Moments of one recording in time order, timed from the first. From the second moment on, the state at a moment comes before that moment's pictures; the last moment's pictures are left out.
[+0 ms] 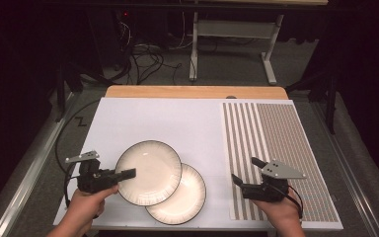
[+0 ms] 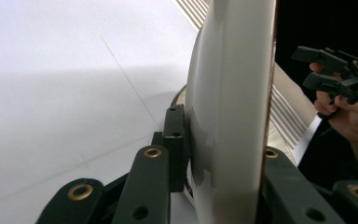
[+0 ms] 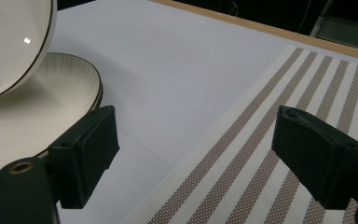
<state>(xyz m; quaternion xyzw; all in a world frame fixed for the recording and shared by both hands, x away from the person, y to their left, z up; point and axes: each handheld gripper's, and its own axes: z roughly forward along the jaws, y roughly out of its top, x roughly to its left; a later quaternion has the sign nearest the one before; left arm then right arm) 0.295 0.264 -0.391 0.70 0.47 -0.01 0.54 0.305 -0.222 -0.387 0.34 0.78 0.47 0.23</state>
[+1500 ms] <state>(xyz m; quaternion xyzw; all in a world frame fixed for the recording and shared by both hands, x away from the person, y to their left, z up) 0.278 0.268 -0.388 0.71 0.36 0.17 0.58 0.299 -0.199 -0.381 0.31 0.76 0.51 0.25</state>
